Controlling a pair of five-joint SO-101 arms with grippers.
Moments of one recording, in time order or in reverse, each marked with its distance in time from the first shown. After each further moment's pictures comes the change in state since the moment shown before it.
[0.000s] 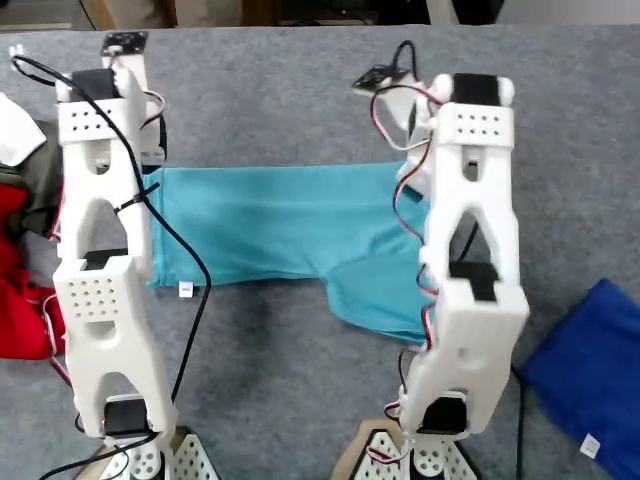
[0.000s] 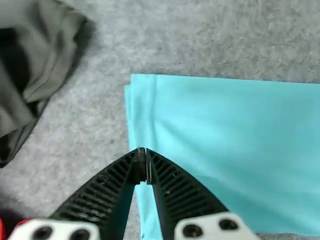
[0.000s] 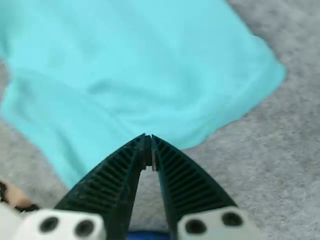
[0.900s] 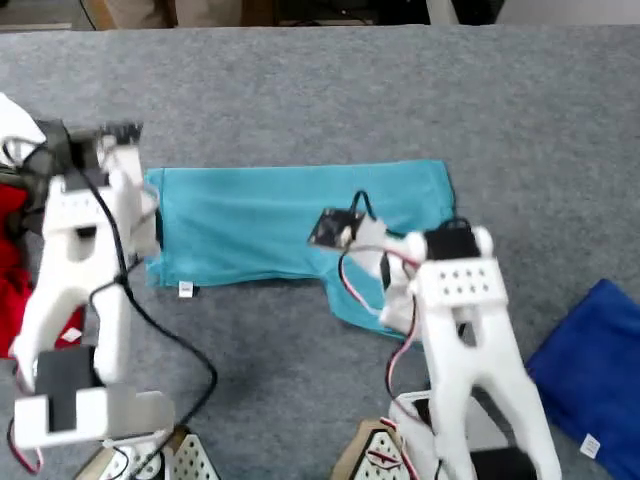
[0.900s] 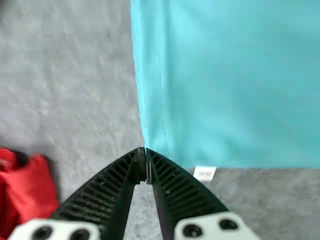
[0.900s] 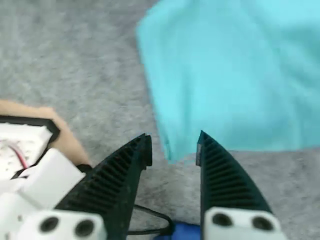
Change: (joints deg) left arm -2.6 -49.1 89.0 -35.2 -2.2; right arm -9.1 -59.0 77.9 -15.7 8.3
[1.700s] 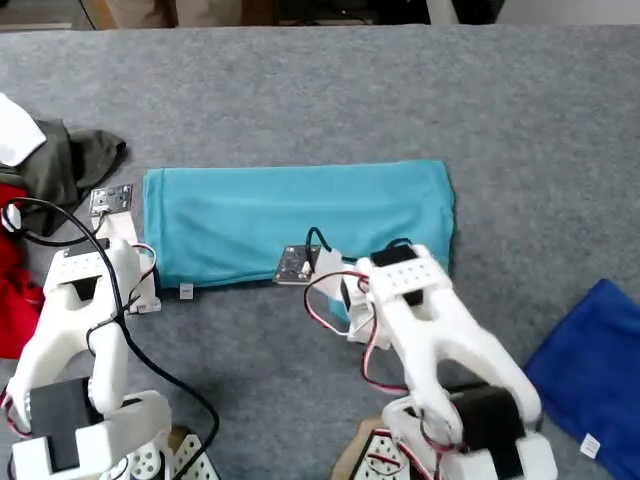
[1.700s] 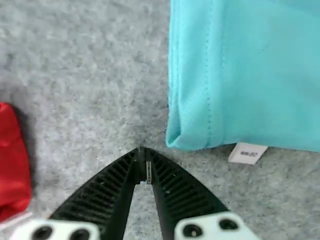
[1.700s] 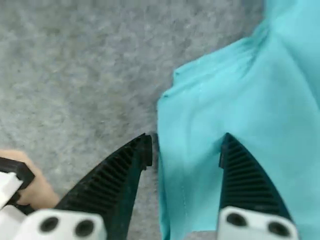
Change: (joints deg) left arm -4.1 -6.5 20.9 -12.5 1.7; right arm -8.6 21.8 7.3 -24.8 -0.9
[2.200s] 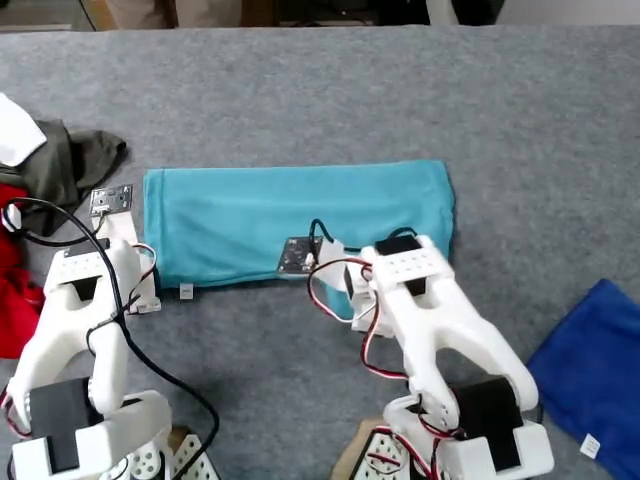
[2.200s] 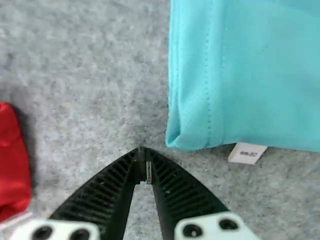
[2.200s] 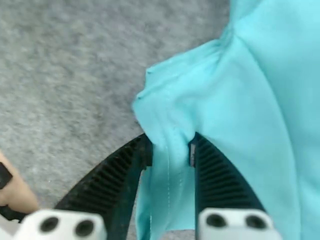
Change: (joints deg) left arm 0.0 0.0 0.0 0.0 0.0; right arm 2.7 1.8 -1.6 -1.0 4.2
